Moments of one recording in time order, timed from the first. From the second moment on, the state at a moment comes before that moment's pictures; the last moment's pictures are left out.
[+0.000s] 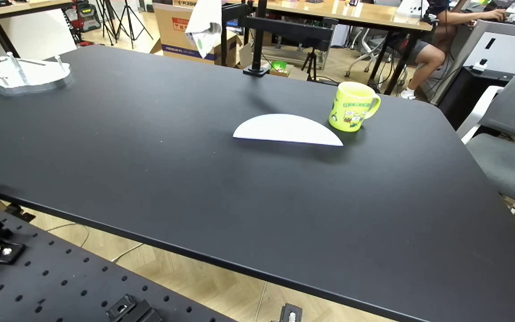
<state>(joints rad) 0.03 -0.20 -0.04 -2.47 0.09 2.73 -0.43</state>
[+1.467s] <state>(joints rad) 0.01 0.04 -0.15 -2.56 0.50 3.03 -0.63</state>
